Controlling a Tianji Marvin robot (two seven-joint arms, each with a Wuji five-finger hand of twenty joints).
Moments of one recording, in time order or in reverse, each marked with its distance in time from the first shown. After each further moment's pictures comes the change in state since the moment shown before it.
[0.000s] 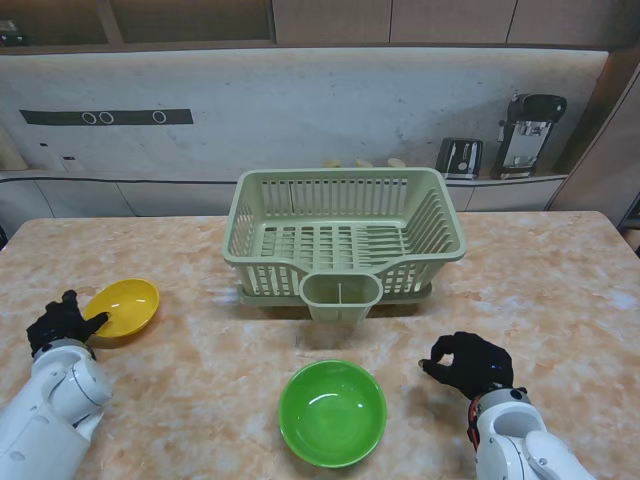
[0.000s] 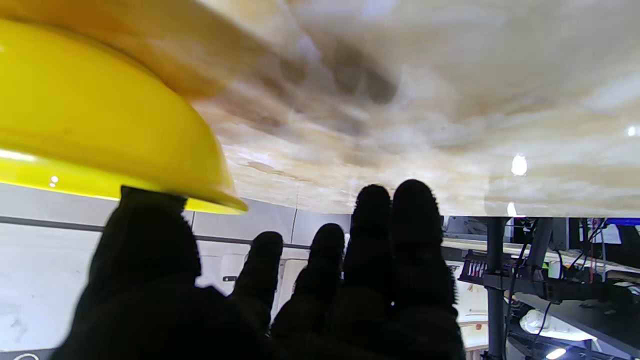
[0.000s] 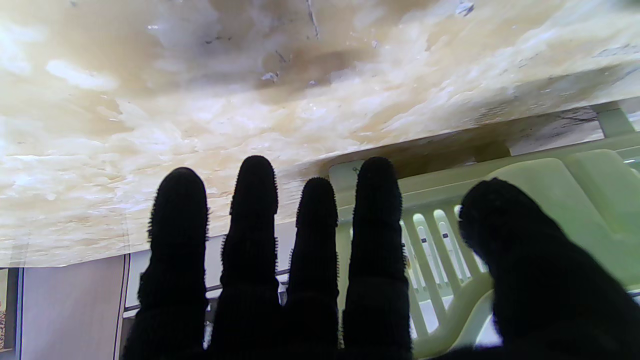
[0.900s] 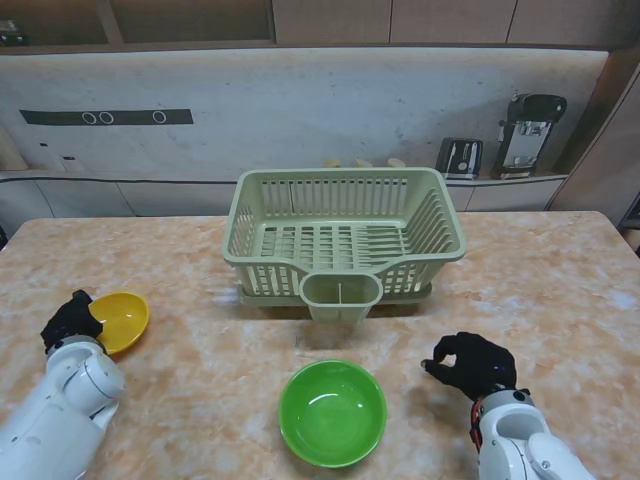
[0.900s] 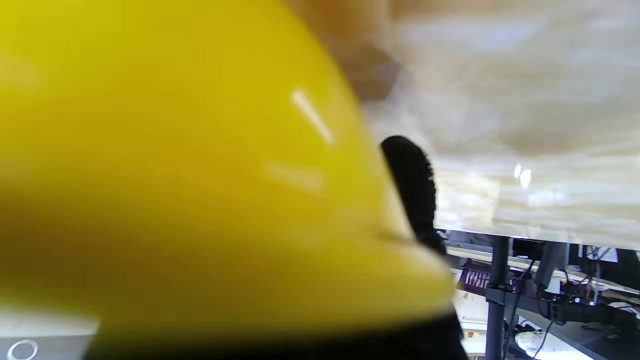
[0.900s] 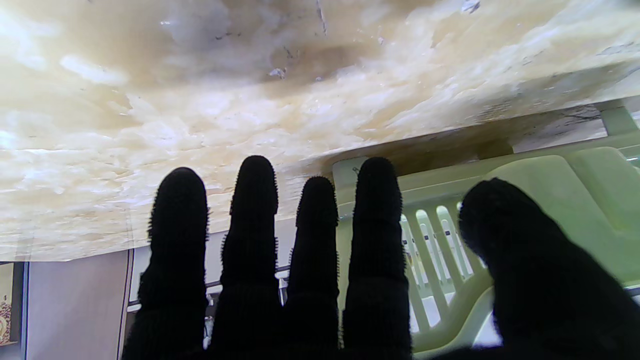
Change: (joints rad) left arm -0.079 -0.031 0.045 0.117 -0.082 -0.041 0.100; right arm -0.015 0.000 0.012 -0.011 -0.009 -0.001 -0.004; left_hand 0.241 -0.248 0.667 -0.070 0.069 -0.088 0.609 0.457 0.385 -0.166 0.166 0.662 0.394 -0.159 0.282 0.392 0.467 -0.152 0.228 -0.190; right_hand 0.000 0.000 0.000 0.000 0.000 0.000 0.000 0.000 0.008 0.000 0.000 0.000 0.000 0.000 0.000 0.000 0.000 0.000 0.000 0.000
